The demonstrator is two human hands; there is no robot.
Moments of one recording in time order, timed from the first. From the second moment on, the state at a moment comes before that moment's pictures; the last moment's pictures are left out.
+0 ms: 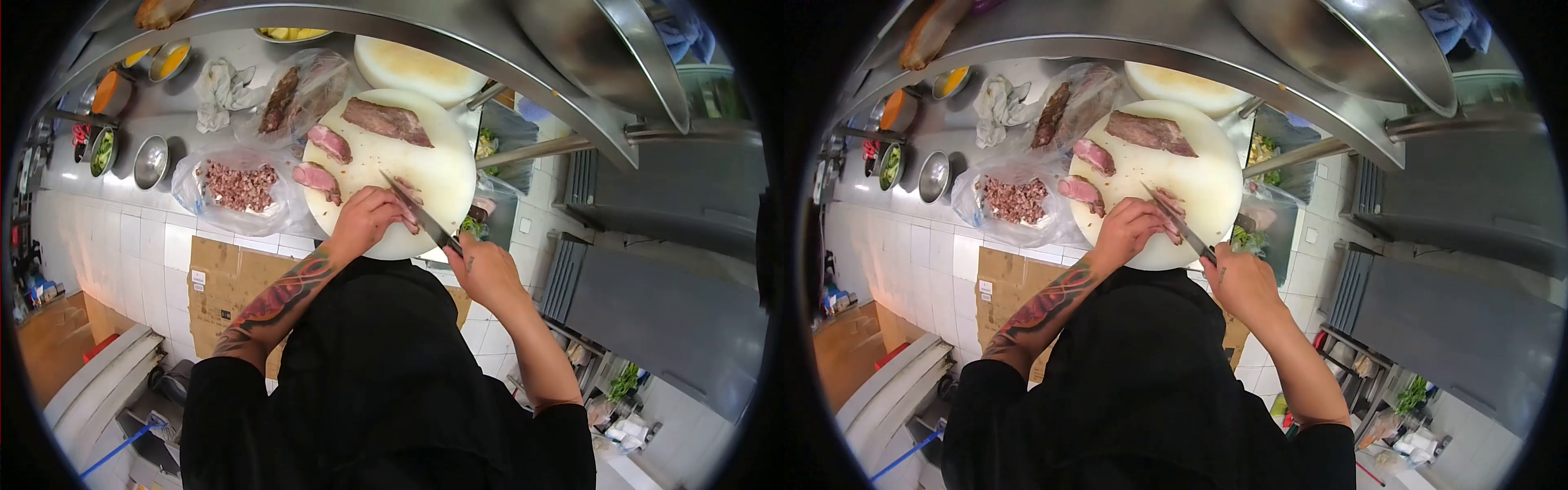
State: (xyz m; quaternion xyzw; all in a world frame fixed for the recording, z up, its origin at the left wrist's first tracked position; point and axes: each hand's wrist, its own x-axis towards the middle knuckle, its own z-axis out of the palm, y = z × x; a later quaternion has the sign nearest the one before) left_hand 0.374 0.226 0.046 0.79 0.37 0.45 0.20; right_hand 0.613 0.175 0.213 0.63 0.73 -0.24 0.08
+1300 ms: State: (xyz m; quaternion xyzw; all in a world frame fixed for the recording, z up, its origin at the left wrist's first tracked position) left_hand 0.368 0.229 0.033 0.78 0.42 0.40 0.23; right_hand 0.599 0.180 0.197 0.62 0.73 -0.26 0.13
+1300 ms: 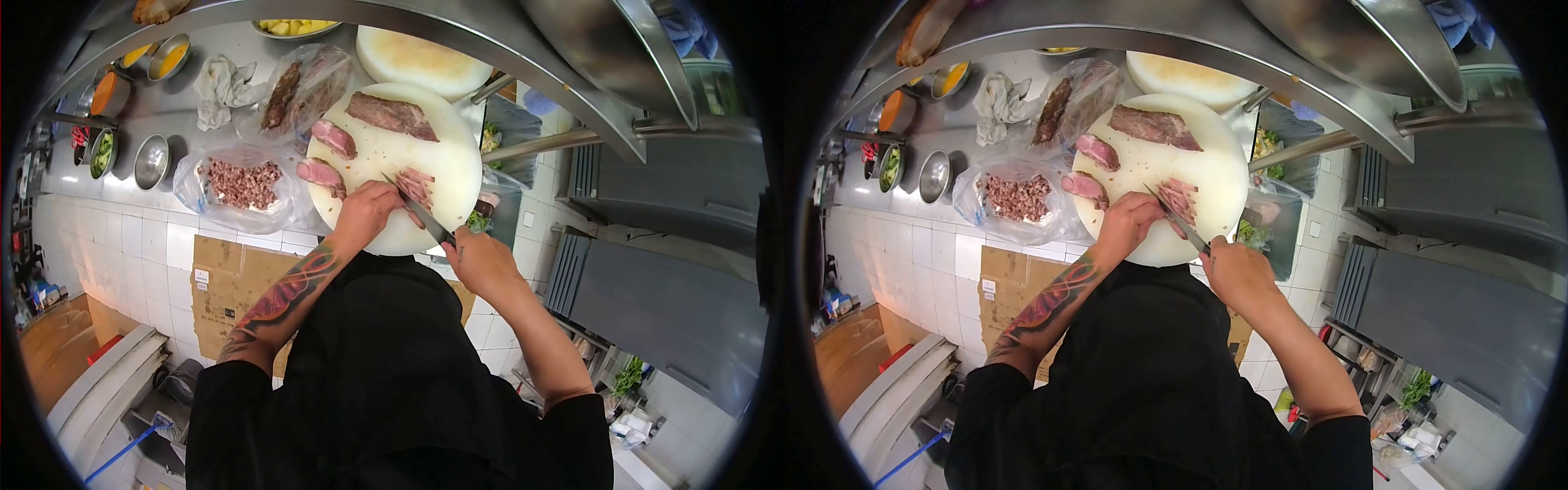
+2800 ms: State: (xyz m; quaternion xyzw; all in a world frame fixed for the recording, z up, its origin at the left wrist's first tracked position) left_hand 0.359 0.220 0.051 0.78 0.42 0.39 0.25; right_hand 0.620 0.193 0.159 0.60 0.75 -0.26 0.04
